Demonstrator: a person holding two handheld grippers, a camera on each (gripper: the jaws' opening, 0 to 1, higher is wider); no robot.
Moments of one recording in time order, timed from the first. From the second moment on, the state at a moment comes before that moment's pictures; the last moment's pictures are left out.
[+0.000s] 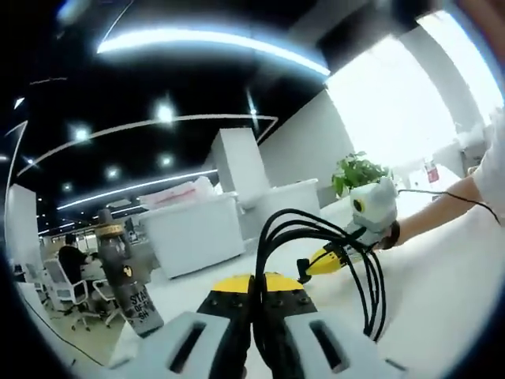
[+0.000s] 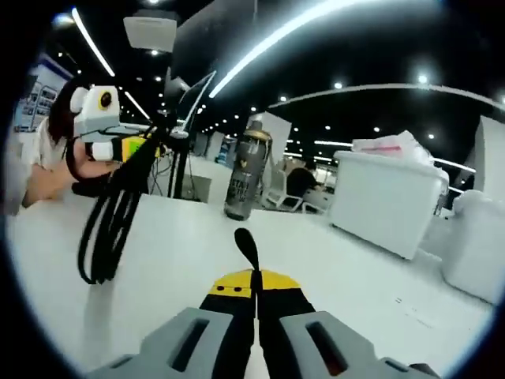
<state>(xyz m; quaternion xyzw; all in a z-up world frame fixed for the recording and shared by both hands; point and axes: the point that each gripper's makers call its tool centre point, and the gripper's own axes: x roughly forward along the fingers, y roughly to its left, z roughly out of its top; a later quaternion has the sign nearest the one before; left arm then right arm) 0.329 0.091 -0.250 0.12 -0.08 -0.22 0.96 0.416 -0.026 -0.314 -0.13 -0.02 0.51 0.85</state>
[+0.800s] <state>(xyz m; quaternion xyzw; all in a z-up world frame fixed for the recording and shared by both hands) 0.235 -0.013 -0.210 0.20 -0.09 -0.37 0.90 0.346 -0.124 -0.314 -0.14 -0.05 0.47 0.87</state>
